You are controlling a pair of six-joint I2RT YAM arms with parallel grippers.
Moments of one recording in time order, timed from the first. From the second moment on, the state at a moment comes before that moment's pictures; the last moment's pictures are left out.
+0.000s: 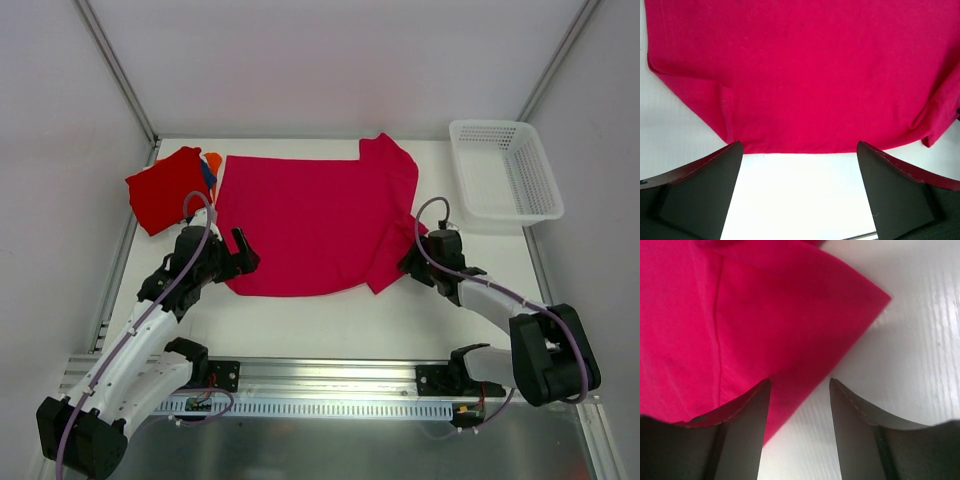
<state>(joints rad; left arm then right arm) -0.33 0.77 0.62 -0.52 -0.02 -0.57 0.29 1.24 0.44 -0.02 0.02 0.69</state>
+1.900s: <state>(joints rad) -0.34 0.81 0.56 -0.48 -0.06 -0.59 0.38 0.62 0.63 -0.78 0.11 0.69</state>
